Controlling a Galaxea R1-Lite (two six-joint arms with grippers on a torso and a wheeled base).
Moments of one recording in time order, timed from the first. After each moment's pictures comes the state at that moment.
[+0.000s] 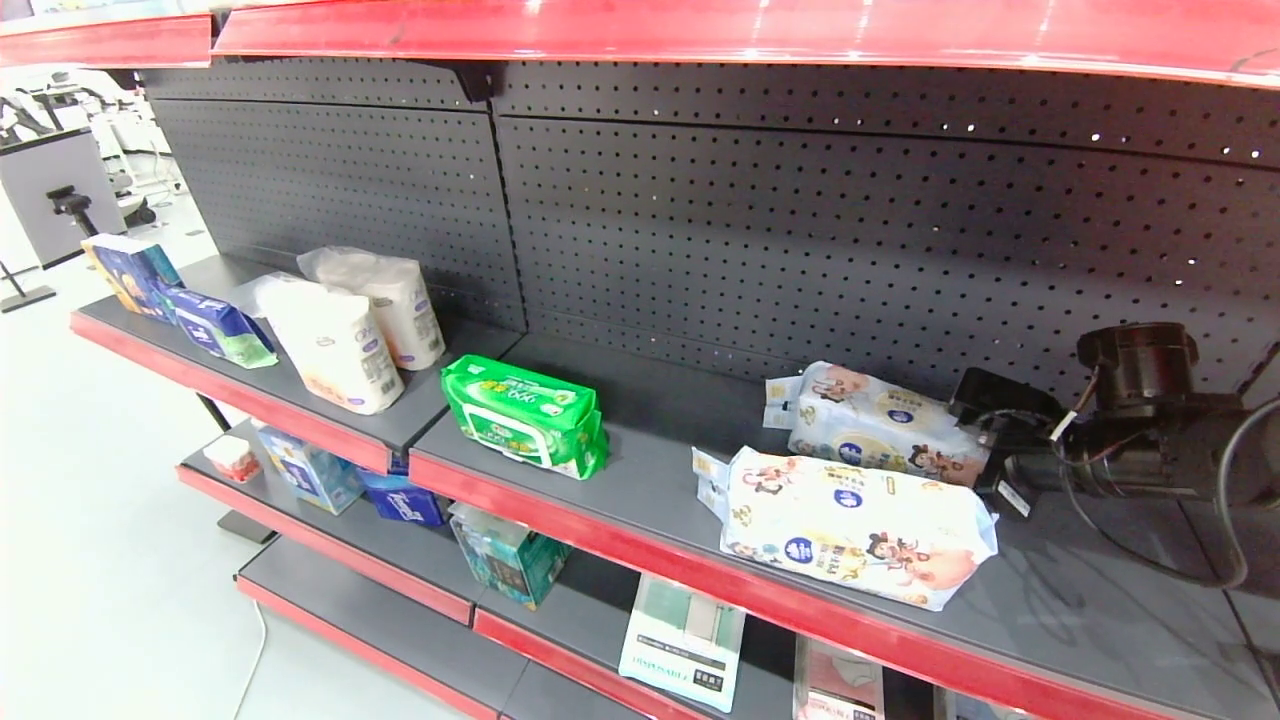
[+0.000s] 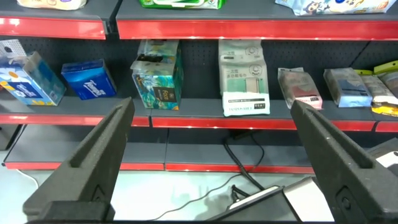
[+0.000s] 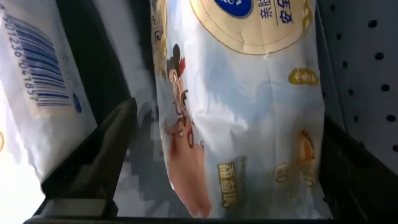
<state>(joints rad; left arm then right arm) -0.06 0.08 -0.19 0.34 -0.31 0.08 -0.05 1.87 -0.84 -0.31 0.34 -0.96</state>
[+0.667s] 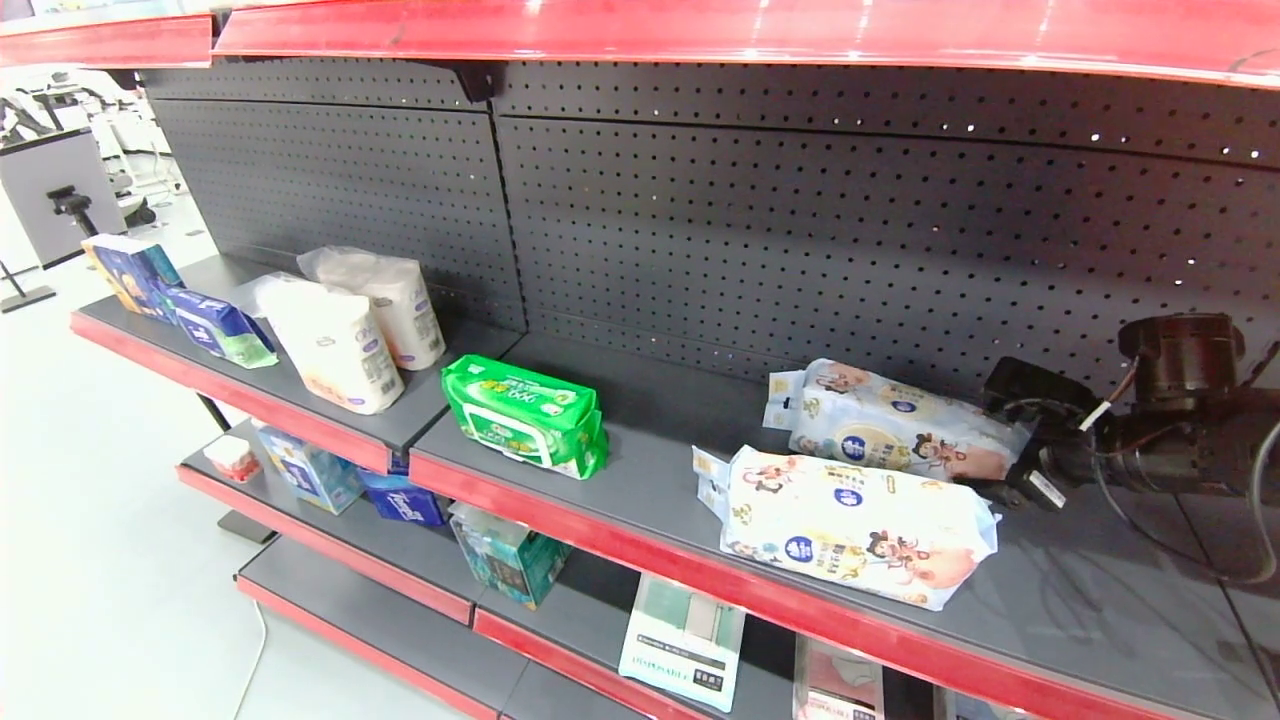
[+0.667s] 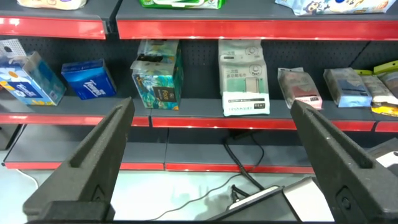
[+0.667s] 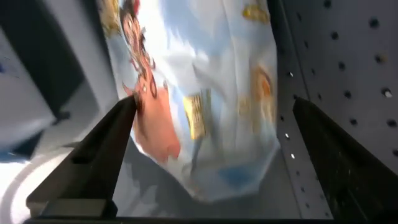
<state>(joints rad) -0.06 0.08 -0.19 0.34 -0.31 0.08 -0.12 1.83 -0.84 -0.31 0.24 -0.96</state>
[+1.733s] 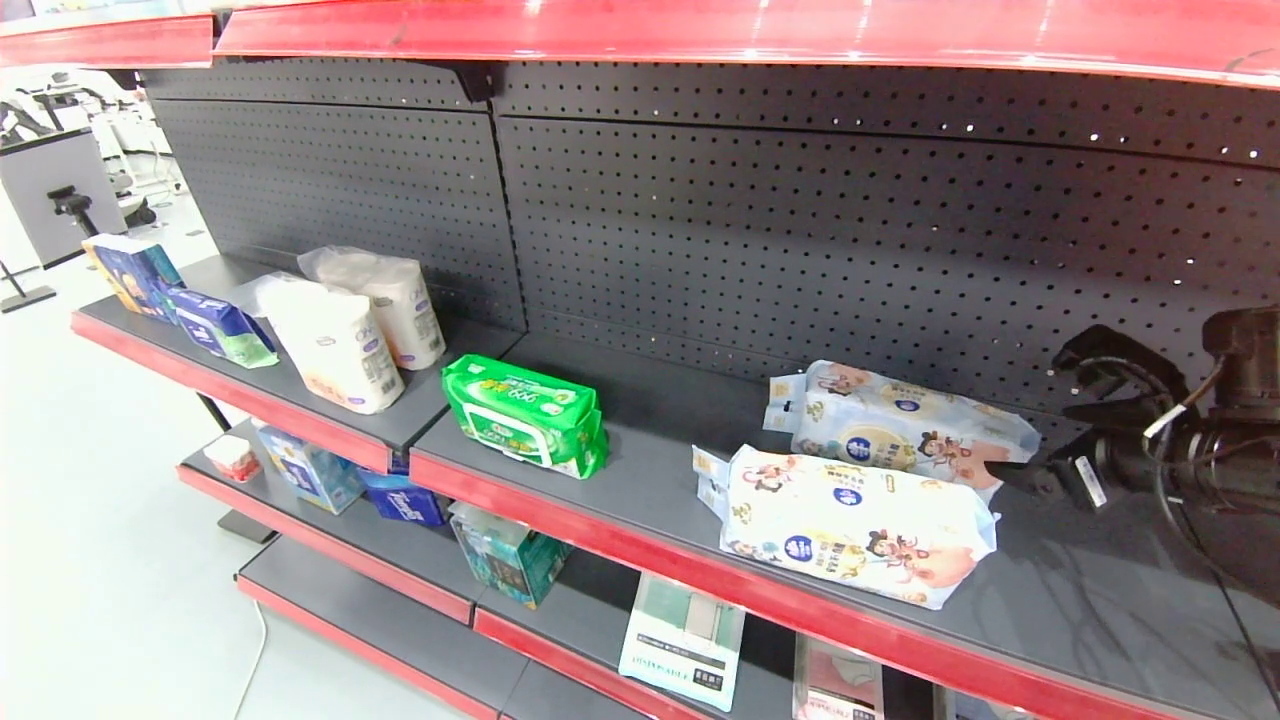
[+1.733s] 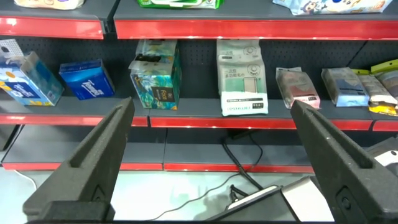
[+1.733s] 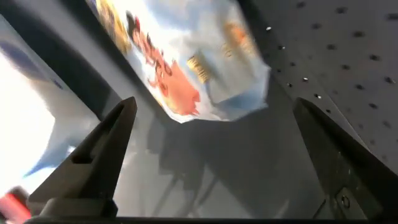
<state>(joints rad) -0.06 0.08 -0.19 0.34 -0.31 0.08 -0.11 1.62 -0.72 -0.31 0.18 -0.56</state>
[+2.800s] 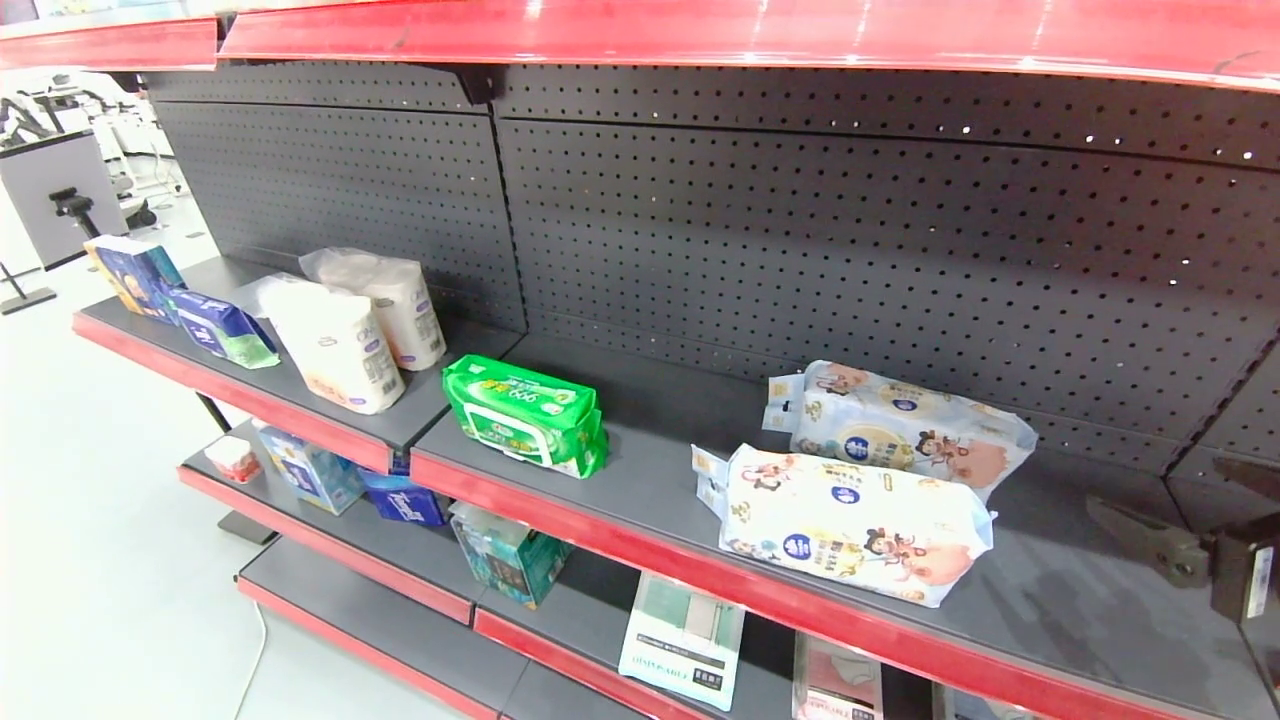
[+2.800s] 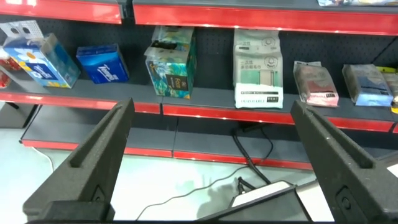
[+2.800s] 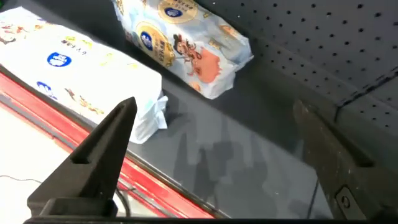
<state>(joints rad) -0.06 0.14 -0.19 0.34 -0.23 0.08 0.07 1.04 -0.40 -0.31 -0.02 -0.20</state>
